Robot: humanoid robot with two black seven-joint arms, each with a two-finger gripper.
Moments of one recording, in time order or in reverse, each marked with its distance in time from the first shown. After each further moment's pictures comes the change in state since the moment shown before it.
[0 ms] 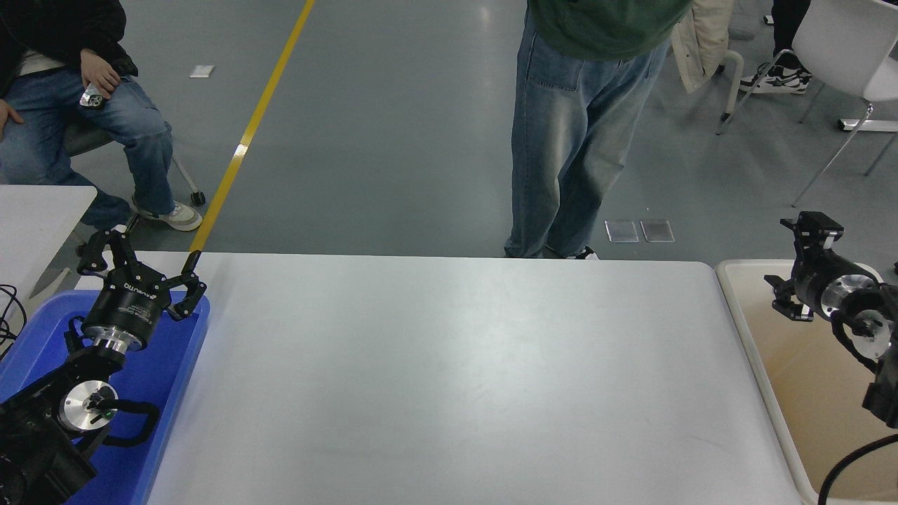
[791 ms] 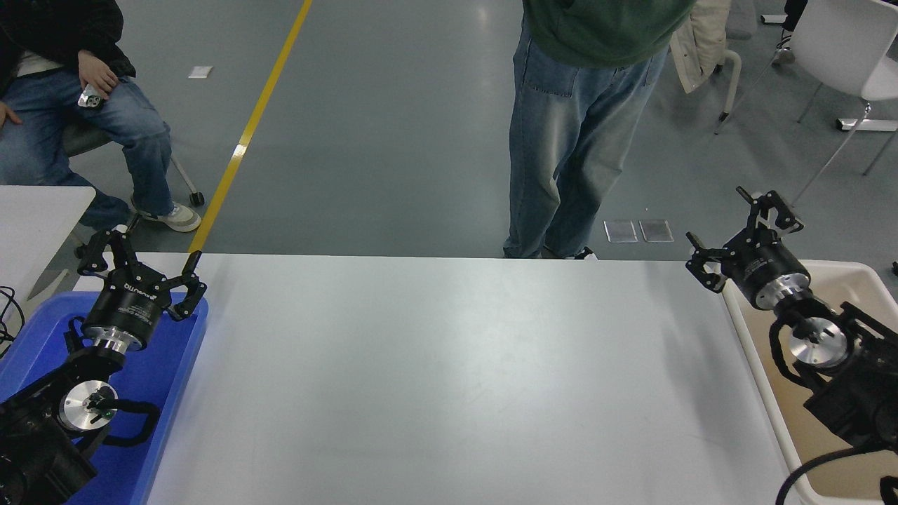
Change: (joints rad) left arm 0.000 0.000 0.000 0.000 0.000 0.000 0.000; right arm -0.216 -0.019 0.340 0.582 0.050 -0.186 0.165
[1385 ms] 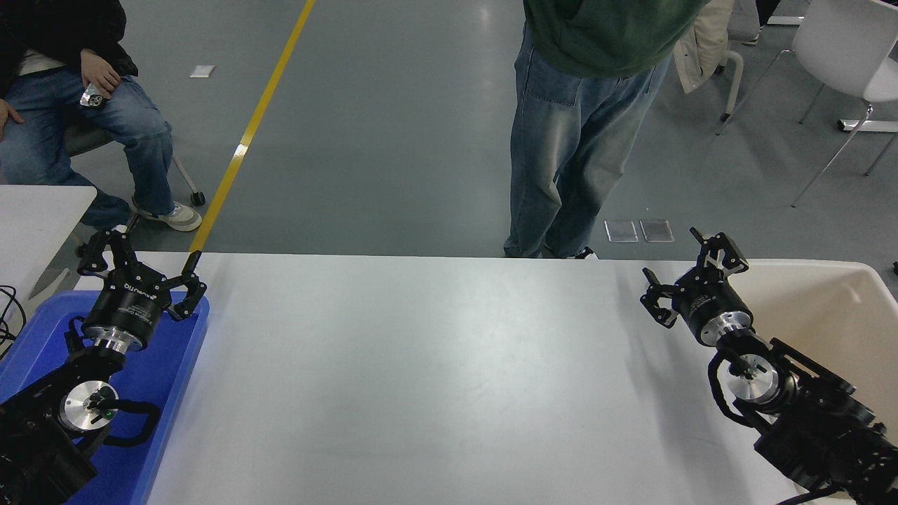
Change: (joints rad) left arm 0.000 -0.001 0.000 0.000 0.000 0.000 0.000; right arm -0.059 0.074 0.032 0.012 -0.054 -0.097 0.092
